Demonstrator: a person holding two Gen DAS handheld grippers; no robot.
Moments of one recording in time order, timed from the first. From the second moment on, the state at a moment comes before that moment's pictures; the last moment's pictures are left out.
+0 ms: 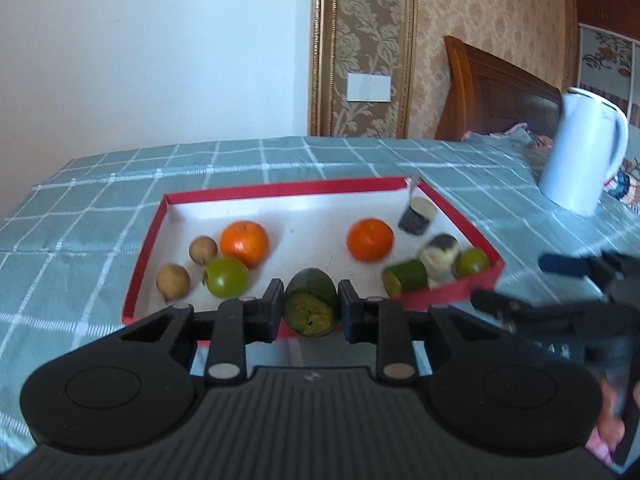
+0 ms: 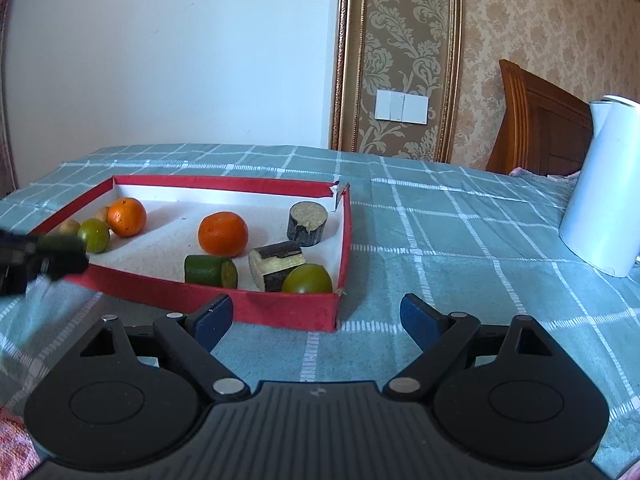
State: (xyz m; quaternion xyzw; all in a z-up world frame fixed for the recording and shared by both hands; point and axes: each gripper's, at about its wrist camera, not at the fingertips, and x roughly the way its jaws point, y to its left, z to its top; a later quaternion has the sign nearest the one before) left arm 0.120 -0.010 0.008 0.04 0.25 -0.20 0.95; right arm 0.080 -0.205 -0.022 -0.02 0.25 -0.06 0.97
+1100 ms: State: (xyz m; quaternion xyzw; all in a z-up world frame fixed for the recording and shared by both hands) left arm 0.193 -0.022 -0.028 0.03 0.30 -0.16 0.94; right arm 0.092 -0.205 -0.029 -0.01 0.29 -0.07 0.96
